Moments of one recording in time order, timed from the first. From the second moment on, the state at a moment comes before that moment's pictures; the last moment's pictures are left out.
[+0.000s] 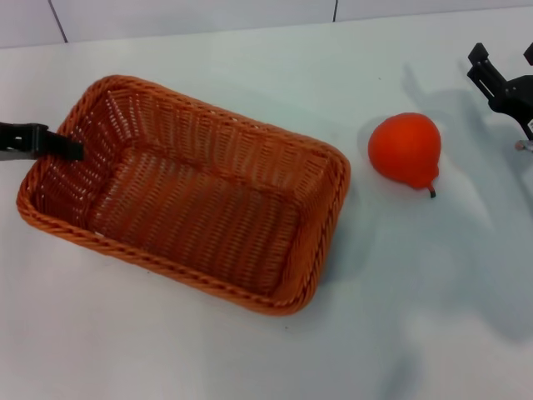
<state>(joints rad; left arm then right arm) -0.74 -2.02 0.48 0.92 2.62 1.59 -2.34 0.41 2.10 -1.59 -0.10 0.12 -1.17 -2.72</state>
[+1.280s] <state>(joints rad) -0.60 -2.03 0.29 0.80 2.41 1.49 -2.35 0.42 2.10 -1.59 -0.10 0.11 -1.16 -2.72</state>
